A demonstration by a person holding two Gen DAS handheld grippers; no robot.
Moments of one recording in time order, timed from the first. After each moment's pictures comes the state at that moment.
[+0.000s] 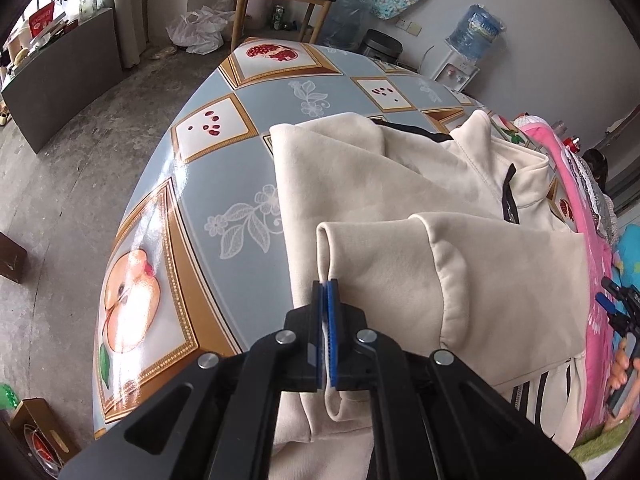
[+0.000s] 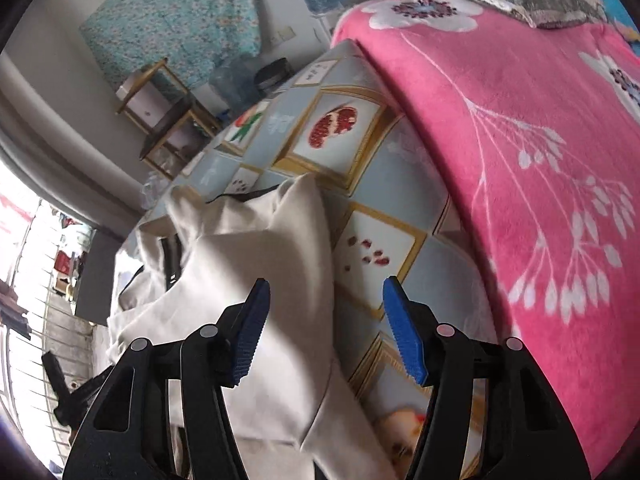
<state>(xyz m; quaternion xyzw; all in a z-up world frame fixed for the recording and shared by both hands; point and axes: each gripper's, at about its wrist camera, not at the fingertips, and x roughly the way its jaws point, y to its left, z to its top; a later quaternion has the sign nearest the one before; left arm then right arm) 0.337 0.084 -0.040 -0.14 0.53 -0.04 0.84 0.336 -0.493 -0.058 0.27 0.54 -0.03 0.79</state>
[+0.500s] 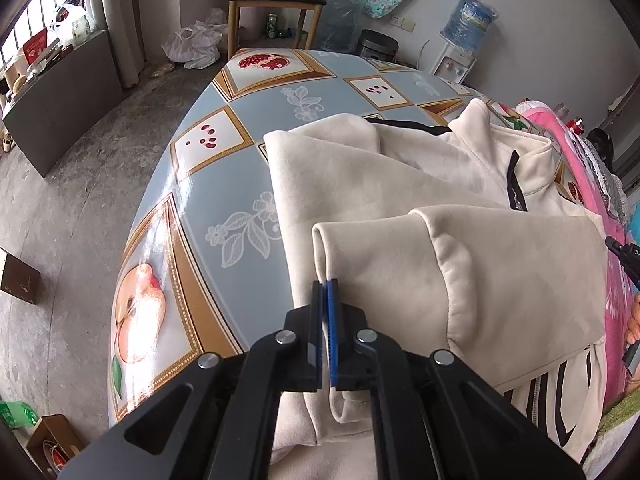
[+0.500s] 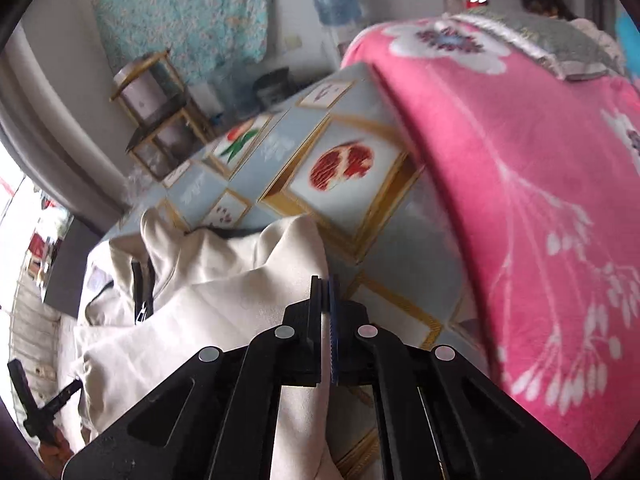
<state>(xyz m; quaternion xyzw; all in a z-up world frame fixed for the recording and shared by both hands) 0.336 0.075 -0.039 -0.10 0.52 -0.04 0.85 0.357 -0.486 -0.051 0.19 0.49 -0.07 0.85</state>
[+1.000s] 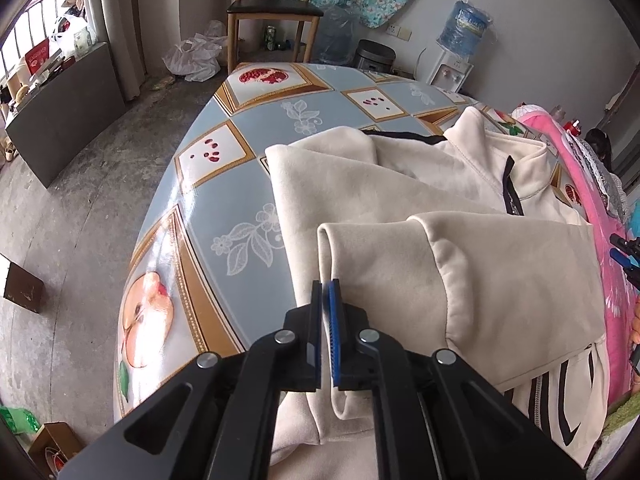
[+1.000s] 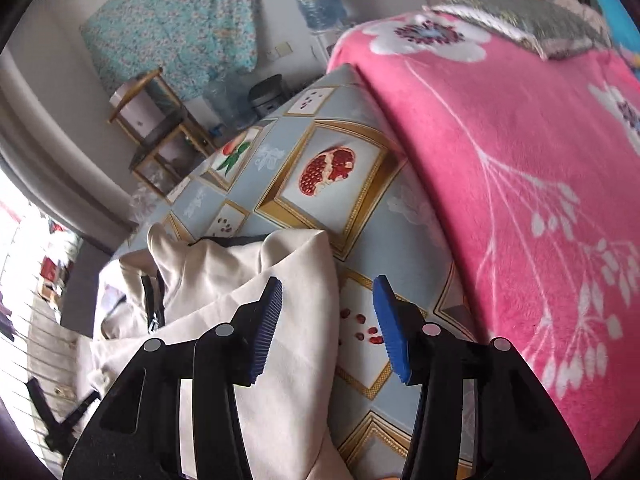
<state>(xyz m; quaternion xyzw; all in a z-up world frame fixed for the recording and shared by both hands) 0.328 0.078 -0.028 -0.09 0.49 -0.03 0.86 0.346 -0.487 -0.038 0.21 0.50 -0.04 0.84</state>
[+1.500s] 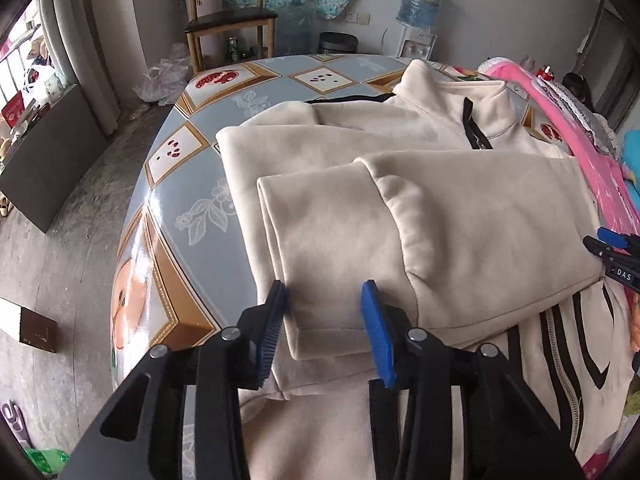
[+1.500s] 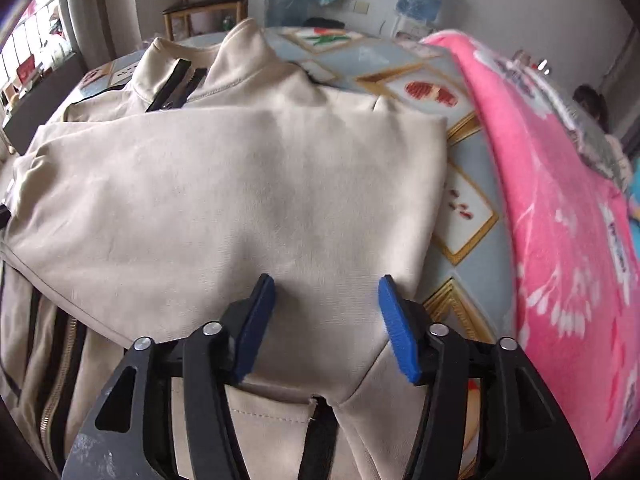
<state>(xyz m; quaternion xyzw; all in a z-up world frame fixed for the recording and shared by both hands) 0.298 0.038 -0.039 0.00 0.50 -0.07 0.86 0.279 -0.360 -0.071 -0.07 0.56 -0.02 0.82</state>
